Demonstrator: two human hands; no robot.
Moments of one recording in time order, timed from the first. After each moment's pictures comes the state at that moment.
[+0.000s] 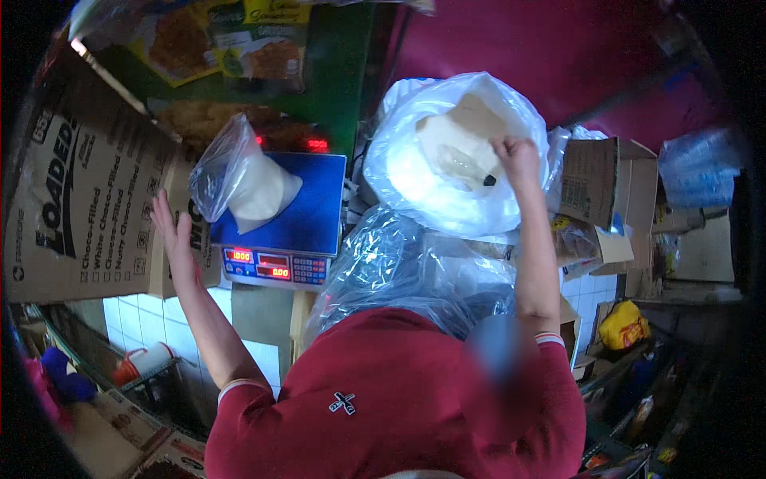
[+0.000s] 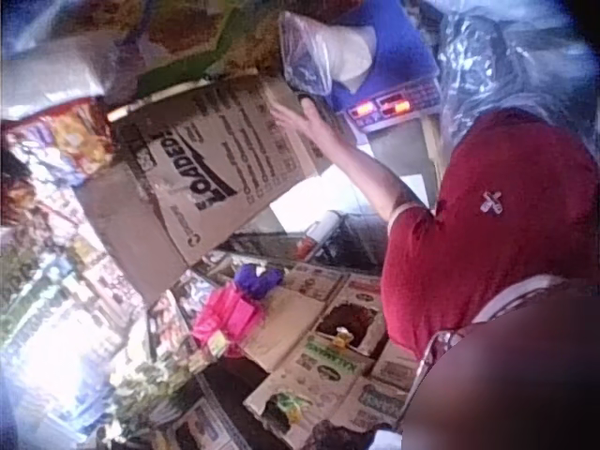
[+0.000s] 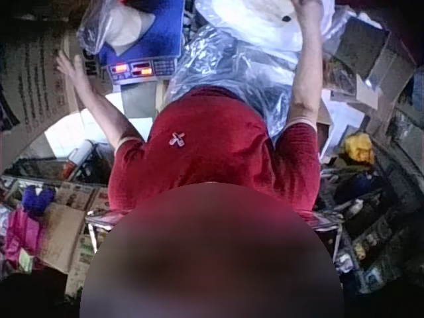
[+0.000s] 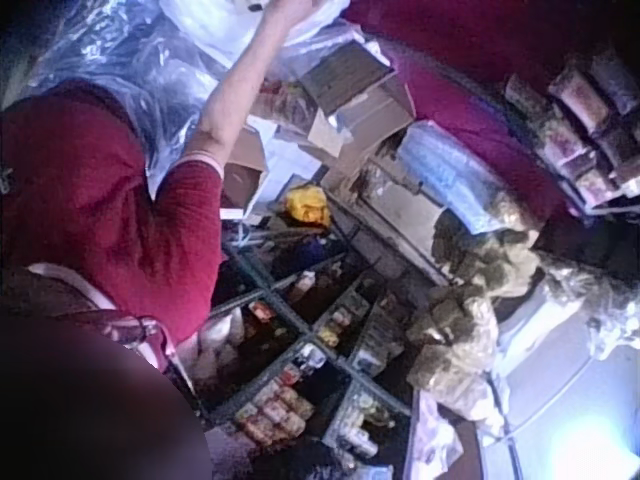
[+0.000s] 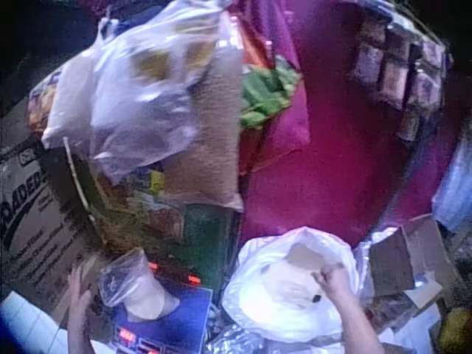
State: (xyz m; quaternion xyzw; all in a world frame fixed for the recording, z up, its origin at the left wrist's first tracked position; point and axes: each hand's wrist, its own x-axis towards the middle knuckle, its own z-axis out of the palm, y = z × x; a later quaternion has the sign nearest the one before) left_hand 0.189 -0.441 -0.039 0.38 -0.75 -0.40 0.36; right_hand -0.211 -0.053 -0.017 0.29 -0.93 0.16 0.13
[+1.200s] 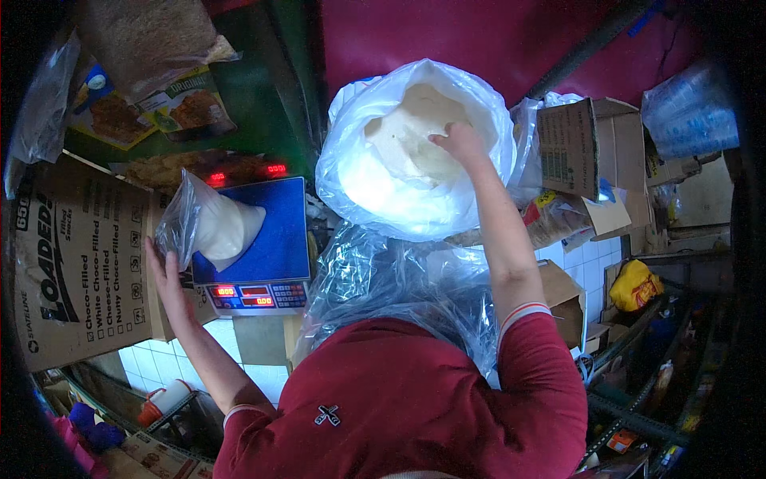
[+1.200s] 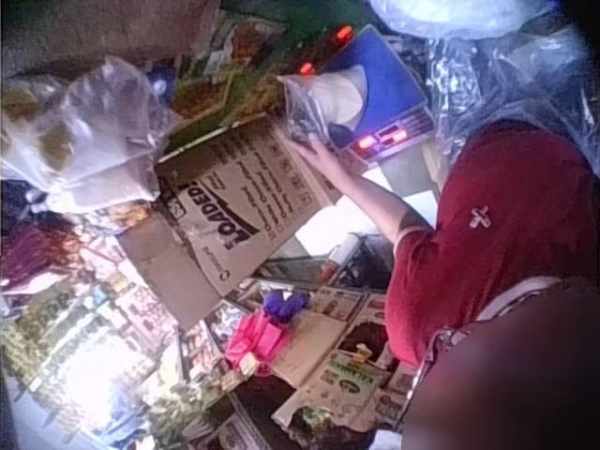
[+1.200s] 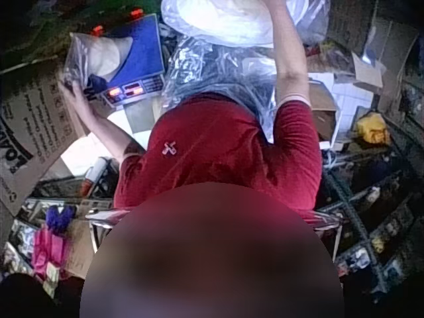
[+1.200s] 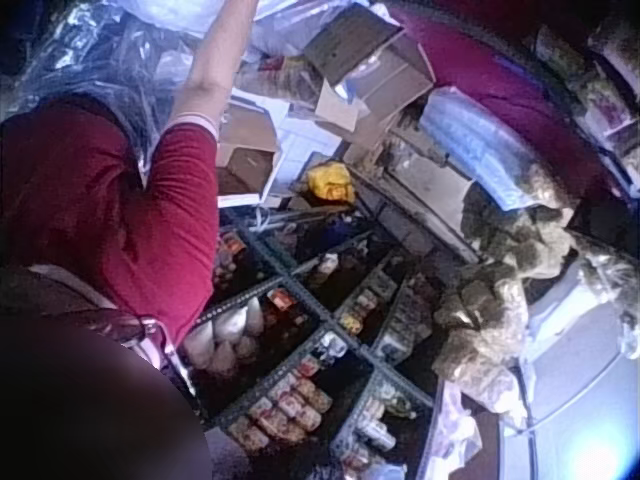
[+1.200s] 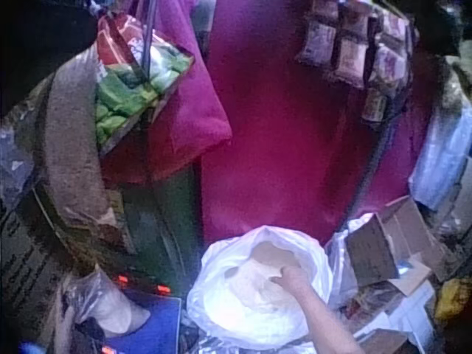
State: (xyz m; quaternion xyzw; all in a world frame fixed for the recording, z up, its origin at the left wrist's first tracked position) left_hand 0.151 -0.418 -0.030 0.37 -0.71 -0.49 0.34; right_hand -0.257 -0.063 -0.062 0.19 -0.97 0.10 -0.12
